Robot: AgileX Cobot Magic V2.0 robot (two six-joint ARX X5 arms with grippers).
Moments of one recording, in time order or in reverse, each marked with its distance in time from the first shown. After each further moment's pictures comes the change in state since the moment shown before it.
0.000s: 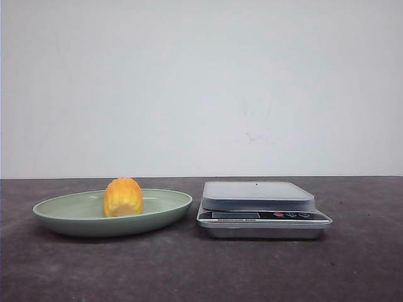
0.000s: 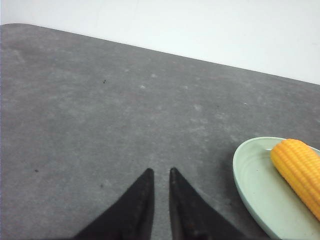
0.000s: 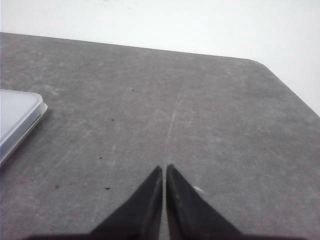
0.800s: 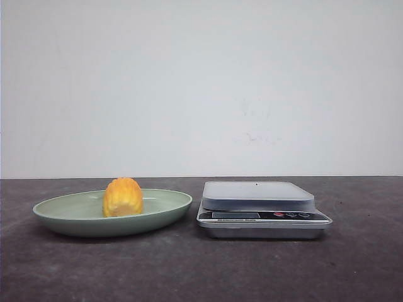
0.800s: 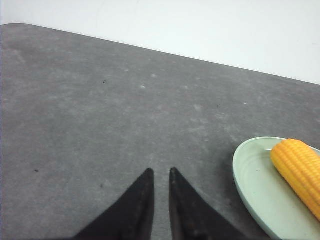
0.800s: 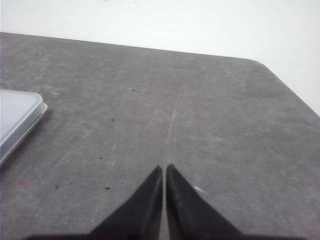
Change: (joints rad) left arm 0.000 0.000 0.000 0.000 0.000 0.000; right arm 0.000 0.000 0.000 0.000 0.000 -0.001
